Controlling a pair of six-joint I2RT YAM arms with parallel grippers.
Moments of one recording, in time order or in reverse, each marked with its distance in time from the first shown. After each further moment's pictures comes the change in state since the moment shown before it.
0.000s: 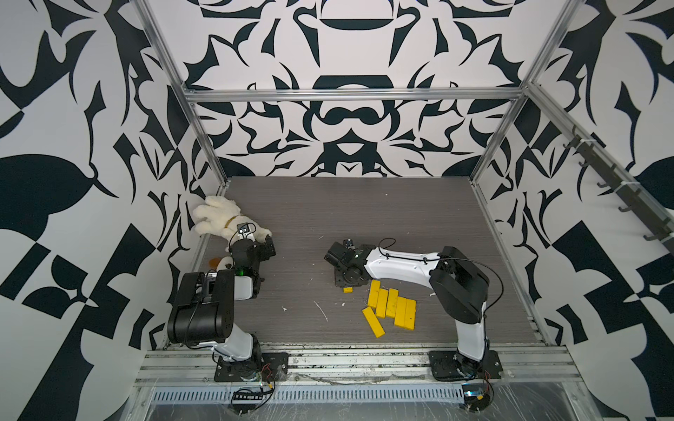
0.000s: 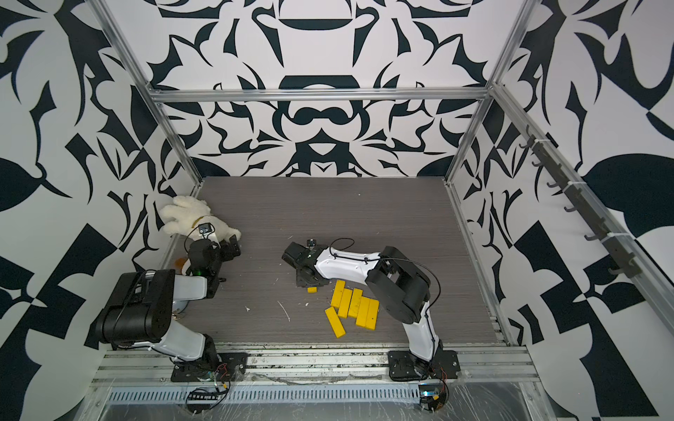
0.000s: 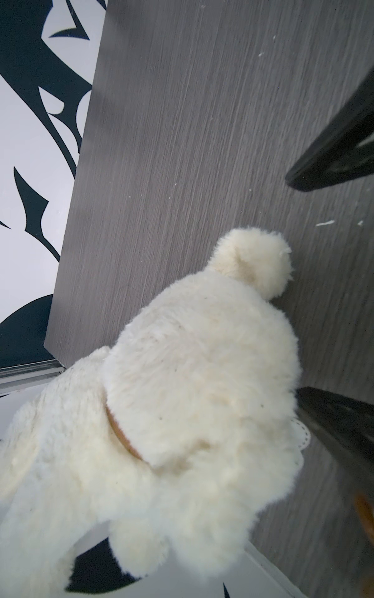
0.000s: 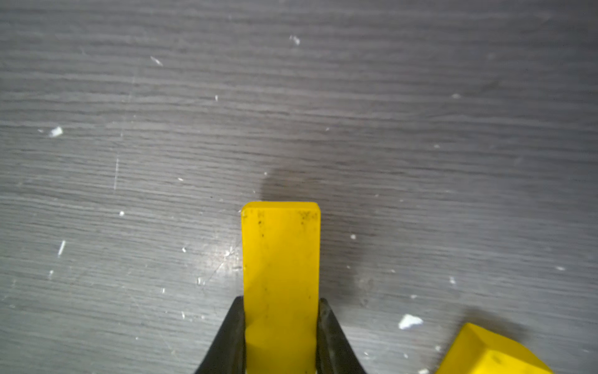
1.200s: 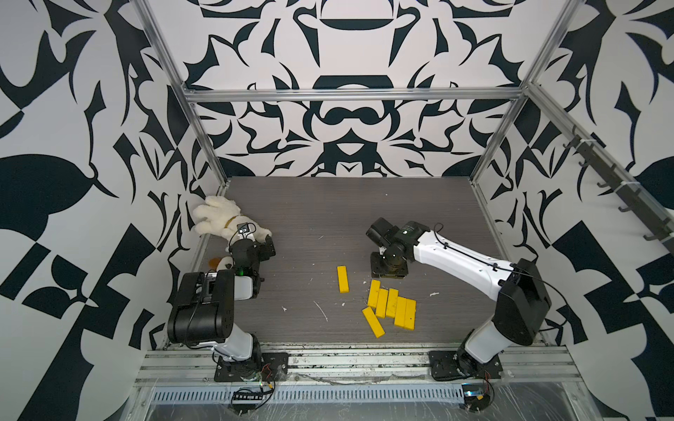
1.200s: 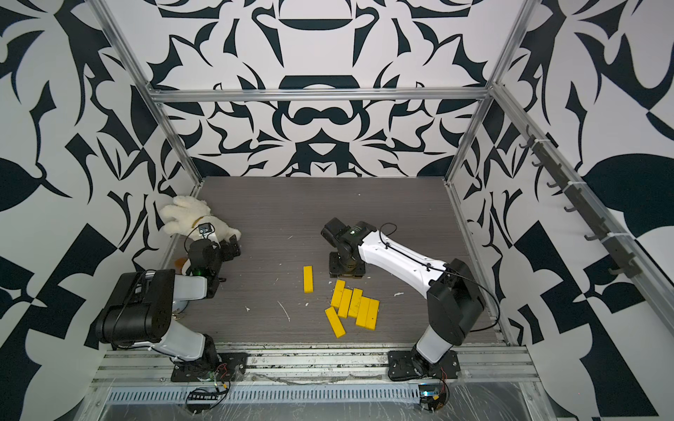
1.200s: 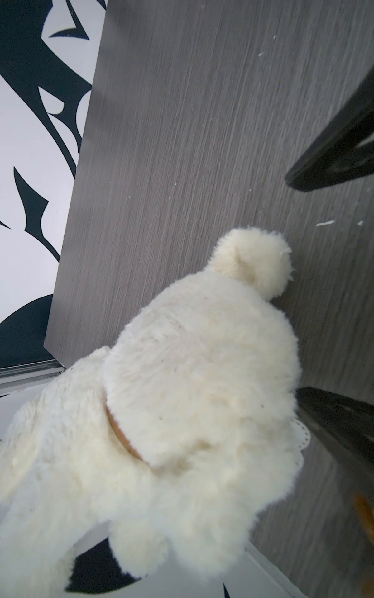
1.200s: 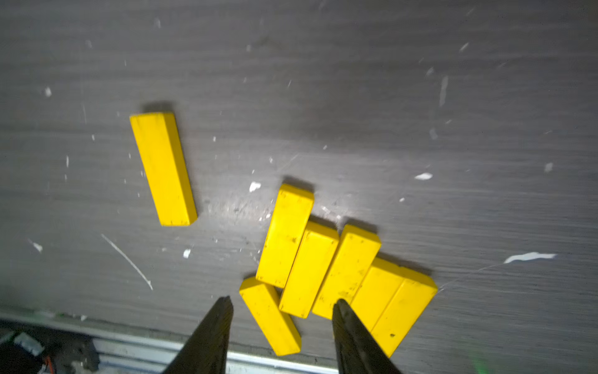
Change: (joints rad) left arm 0.000 0.000 0.000 0.000 0.000 0.000; right arm -0.197 -0.359 -0.080 -0.377 -0.215 -0.148
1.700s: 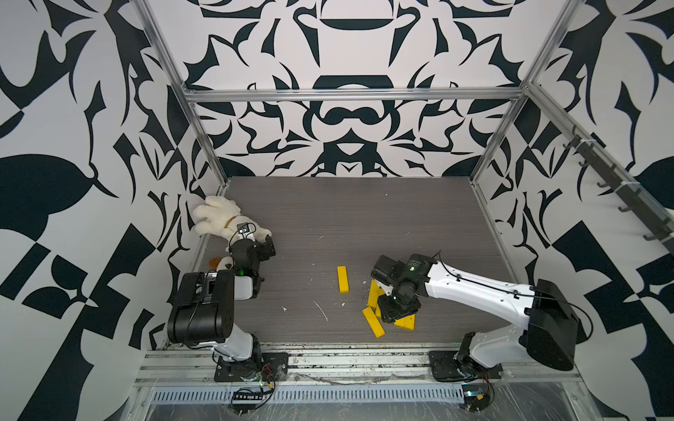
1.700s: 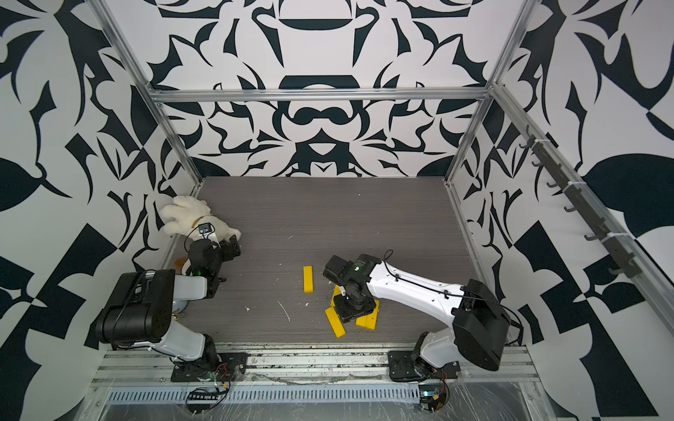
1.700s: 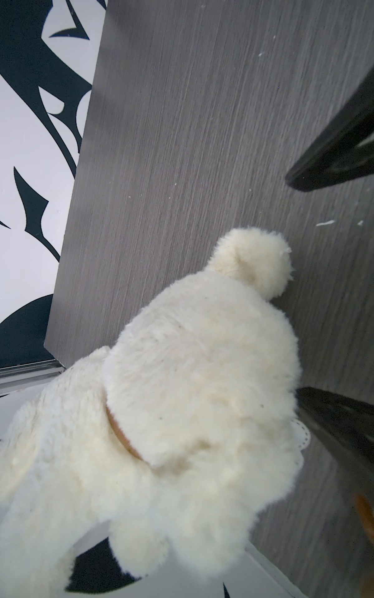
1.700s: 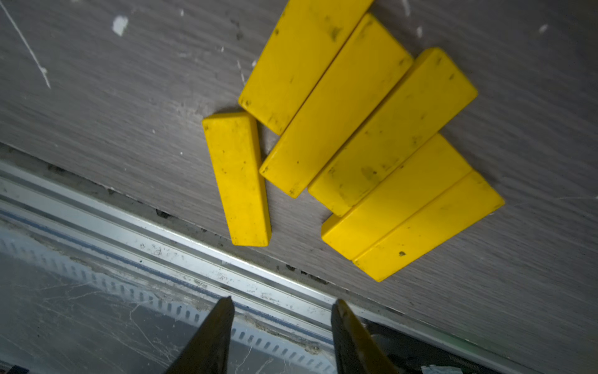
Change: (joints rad) left arm 0.000 0.000 0.000 0.000 0.000 0.000; right arm 0.192 -0.193 -0.279 -0.044 -0.108 -0.157
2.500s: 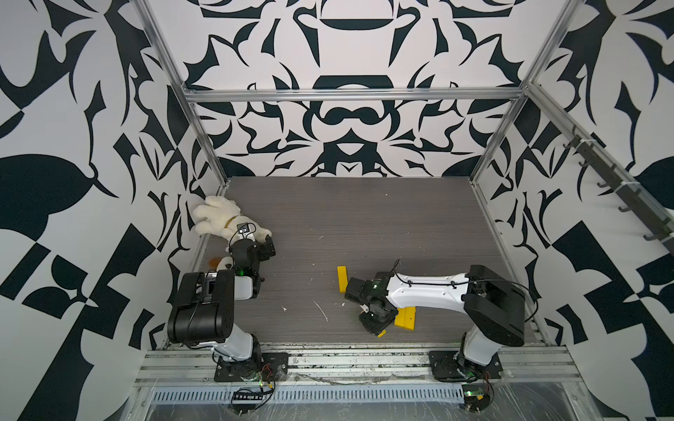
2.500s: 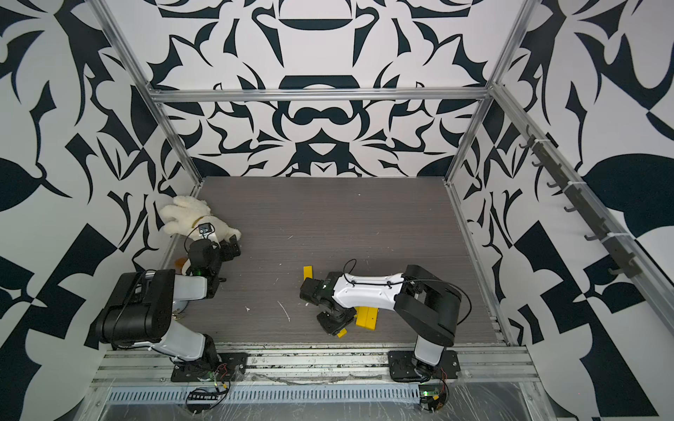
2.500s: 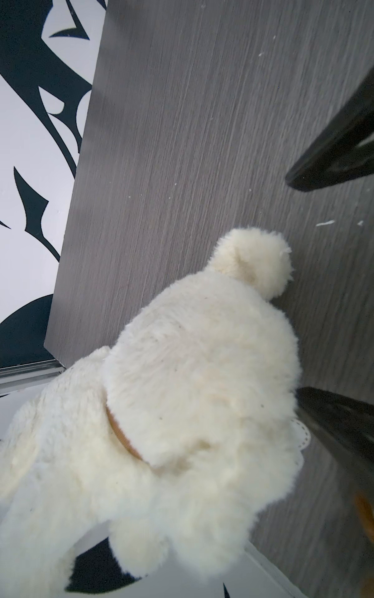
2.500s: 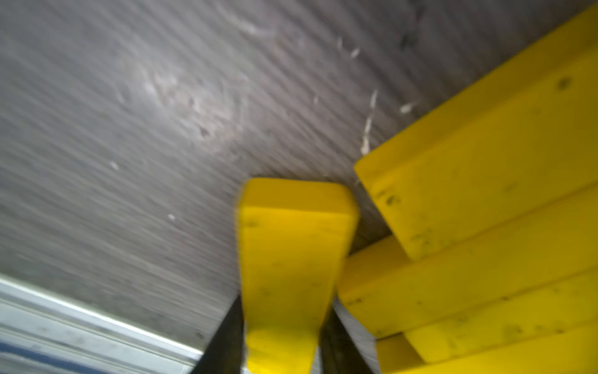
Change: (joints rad) left arm 0.000 0.000 0.000 0.000 0.000 0.000; right arm 0.140 0.302 0.016 0.194 0.109 -0.122
